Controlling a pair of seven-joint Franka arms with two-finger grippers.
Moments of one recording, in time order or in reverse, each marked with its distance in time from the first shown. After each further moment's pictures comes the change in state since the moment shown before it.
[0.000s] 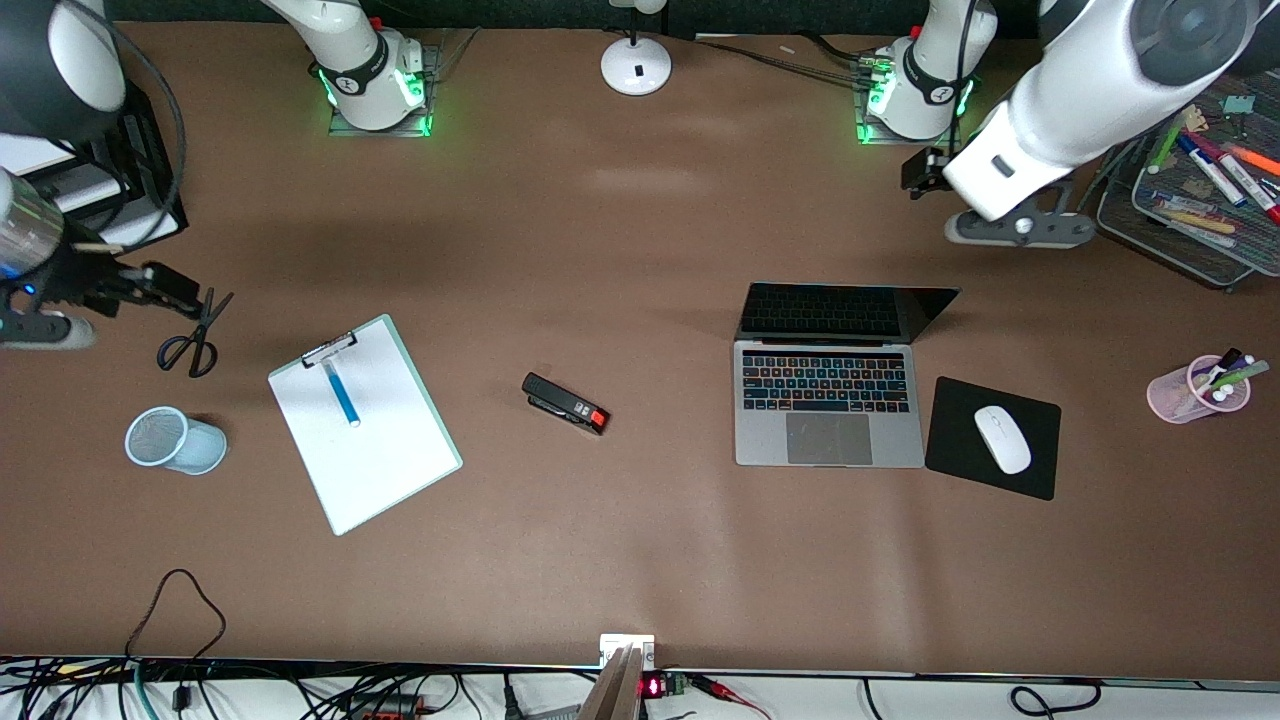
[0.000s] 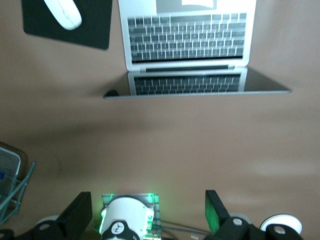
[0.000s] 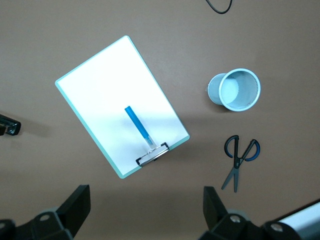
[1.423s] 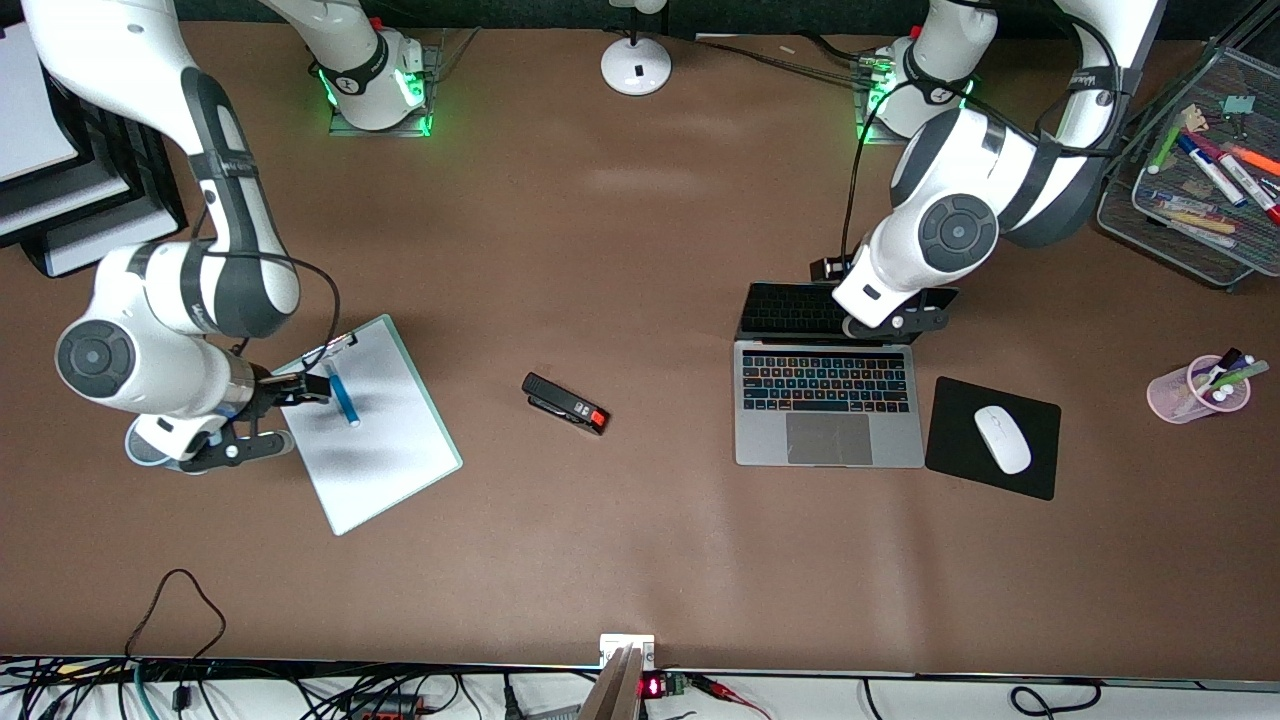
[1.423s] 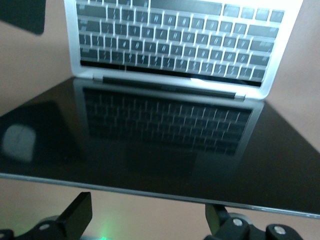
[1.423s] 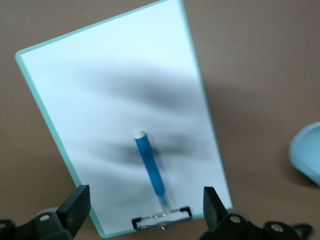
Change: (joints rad) left arm 0.001 0.230 -0.085 -0.217 0.000 0.448 -0.233; right arm 0.038 0.402 0.004 -0.001 0.107 0.275 -0.267
